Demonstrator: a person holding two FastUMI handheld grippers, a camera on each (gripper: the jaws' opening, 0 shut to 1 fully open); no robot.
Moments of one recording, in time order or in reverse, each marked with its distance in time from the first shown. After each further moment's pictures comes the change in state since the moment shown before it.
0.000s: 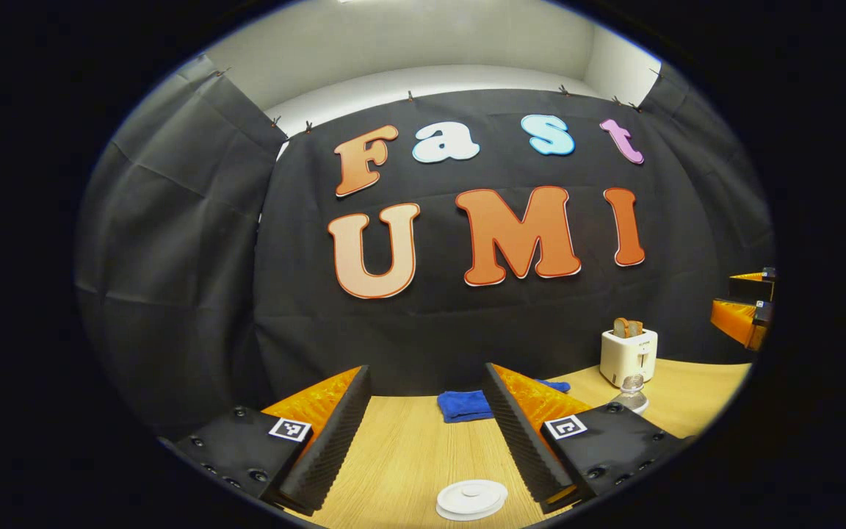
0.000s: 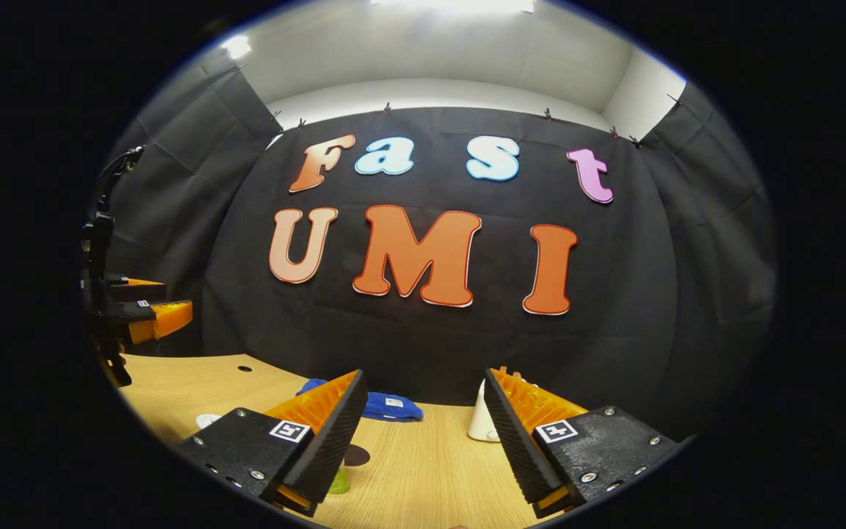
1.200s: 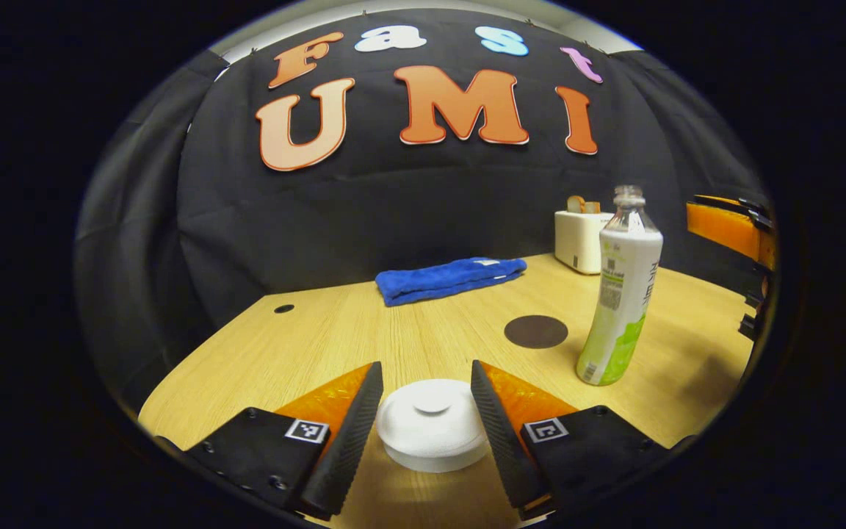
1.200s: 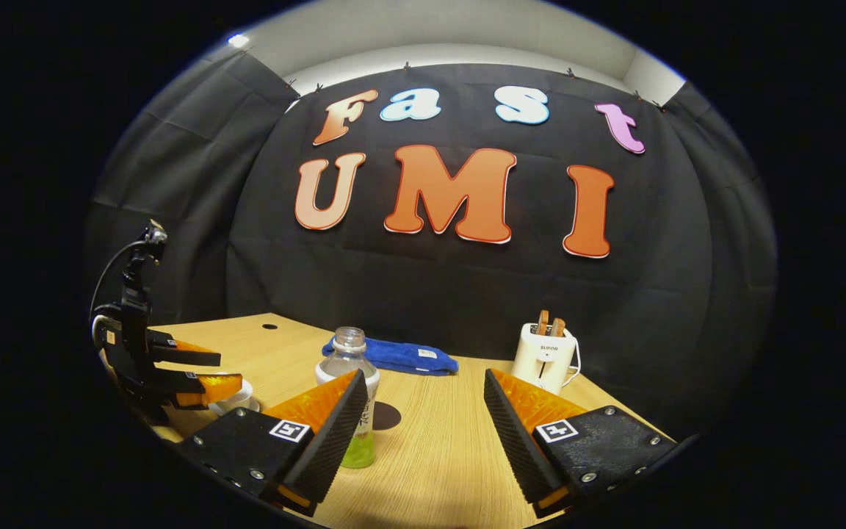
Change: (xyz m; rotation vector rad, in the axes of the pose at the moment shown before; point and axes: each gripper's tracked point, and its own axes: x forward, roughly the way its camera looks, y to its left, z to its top) left arm 0.004 -0.050 -0.211 0.045 0.428 -0.231; right arm 0.008 0.039 -0.097 0.008 0.188 0.109
